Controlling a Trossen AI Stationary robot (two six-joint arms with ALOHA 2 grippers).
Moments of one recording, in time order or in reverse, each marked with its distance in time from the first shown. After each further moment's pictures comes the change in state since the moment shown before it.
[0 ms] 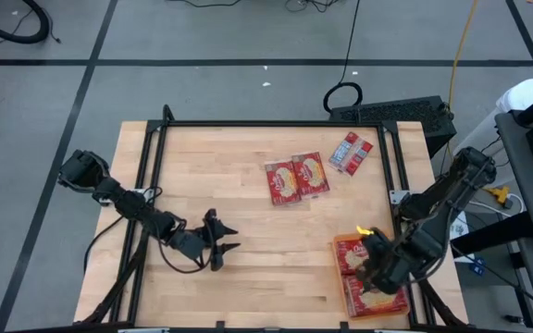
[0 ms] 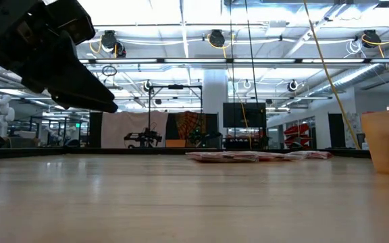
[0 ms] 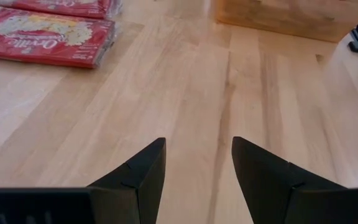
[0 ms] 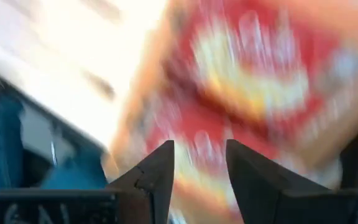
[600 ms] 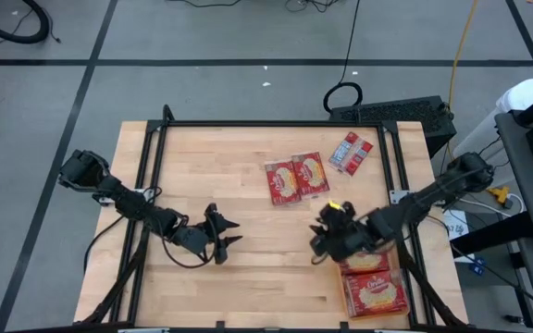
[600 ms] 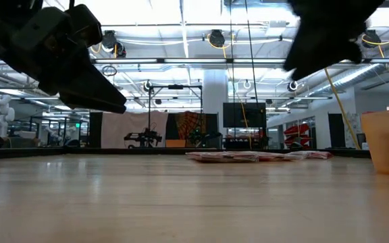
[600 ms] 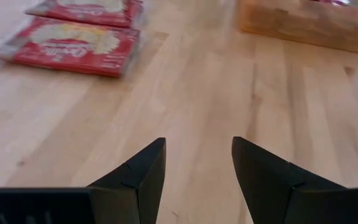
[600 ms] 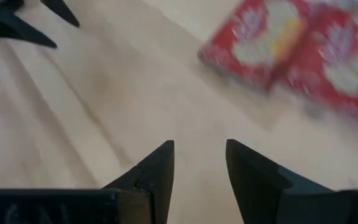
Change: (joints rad) left arm 0.053 0.000 0.000 0.001 -0.026 0.013; right arm -0.339 0.064 -0.231 0.561 0.604 -0.672
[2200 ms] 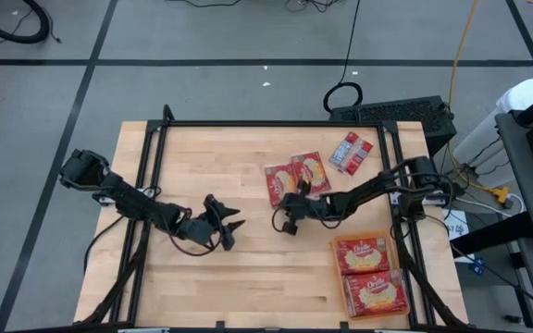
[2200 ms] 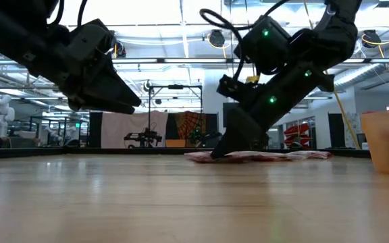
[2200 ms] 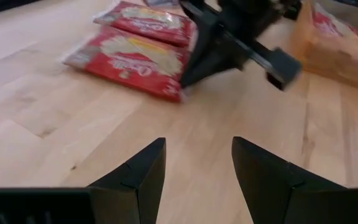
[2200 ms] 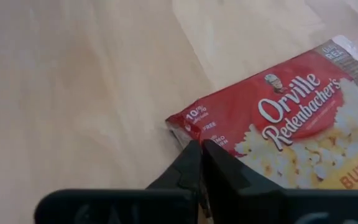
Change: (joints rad) left arm 0.086 0.000 0.000 0.002 -0.093 -0.092; right arm -0.412 0.452 -0.206 1.001 -0.236 -0.949
